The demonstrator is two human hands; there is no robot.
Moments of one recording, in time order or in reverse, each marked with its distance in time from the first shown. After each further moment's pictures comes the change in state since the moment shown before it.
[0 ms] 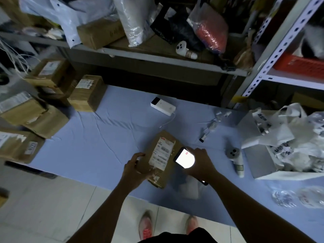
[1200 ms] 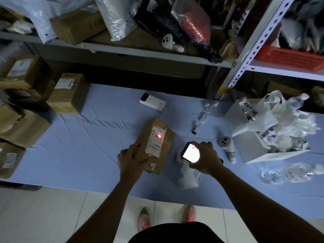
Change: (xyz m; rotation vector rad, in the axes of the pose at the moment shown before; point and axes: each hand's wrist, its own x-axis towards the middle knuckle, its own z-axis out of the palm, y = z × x) left_hand 0.023 0.008 0.000 0.165 0.199 0.060; right_hand -0.029 -0.016 -0.020 -0.222 -0.023 0.362
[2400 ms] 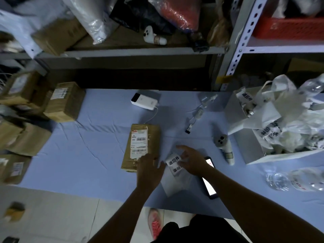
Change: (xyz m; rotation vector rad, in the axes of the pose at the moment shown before) left_hand -0.038 0.099 0.090 0.127 -0.114 -0.015; right_hand 0.047 0.059 0.036 0.638 -0.233 -0.120
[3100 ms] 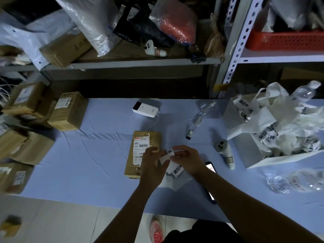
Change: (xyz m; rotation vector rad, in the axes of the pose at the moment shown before) left_hand 0.016 0.020 -0.016 -0.154 0.039 0.212; right_hand -0.013 -0.049 0.004 0.723 0.146 0.017
